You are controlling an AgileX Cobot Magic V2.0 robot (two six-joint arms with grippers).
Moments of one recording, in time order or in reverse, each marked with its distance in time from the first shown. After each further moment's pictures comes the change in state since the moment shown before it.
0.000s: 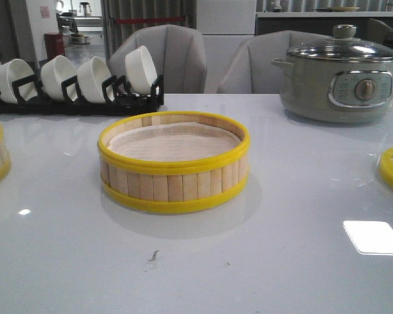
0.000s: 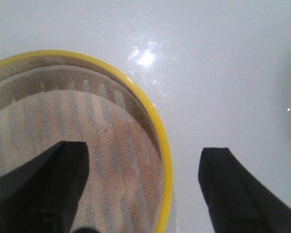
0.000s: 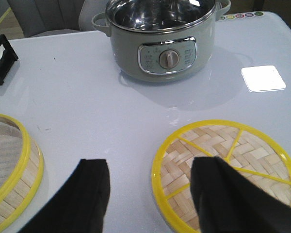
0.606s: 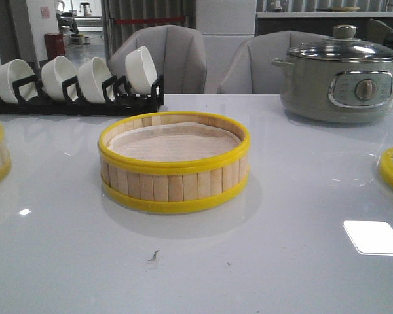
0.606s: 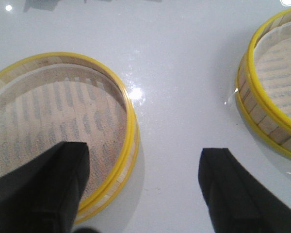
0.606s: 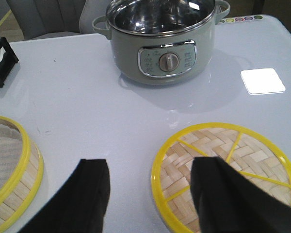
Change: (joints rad) left arm -0.079 -0.427 0.260 0.012 0.031 0.002; right arm 0.000 0.000 0.000 -0.003 -0.008 0.000
